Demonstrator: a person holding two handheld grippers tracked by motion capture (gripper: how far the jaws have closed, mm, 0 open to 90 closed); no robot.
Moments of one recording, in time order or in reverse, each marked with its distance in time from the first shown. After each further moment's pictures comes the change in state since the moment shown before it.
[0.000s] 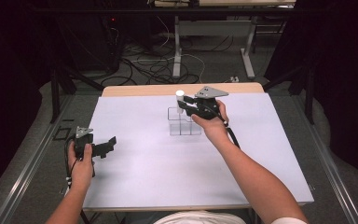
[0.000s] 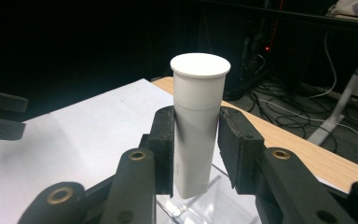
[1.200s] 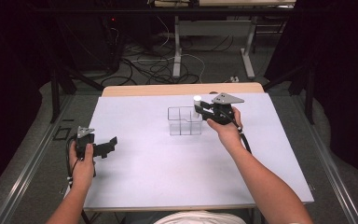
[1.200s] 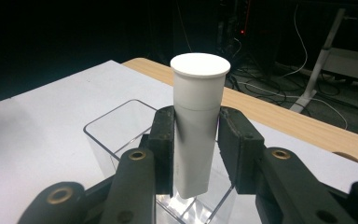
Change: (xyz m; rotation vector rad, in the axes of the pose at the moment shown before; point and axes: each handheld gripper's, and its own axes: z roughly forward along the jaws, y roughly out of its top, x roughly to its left) left arm -0.002 0.000 0.002 0.011 0.001 0.005; right arm -0.034 -0.039 -0.024 0.039 -0.082 0.050
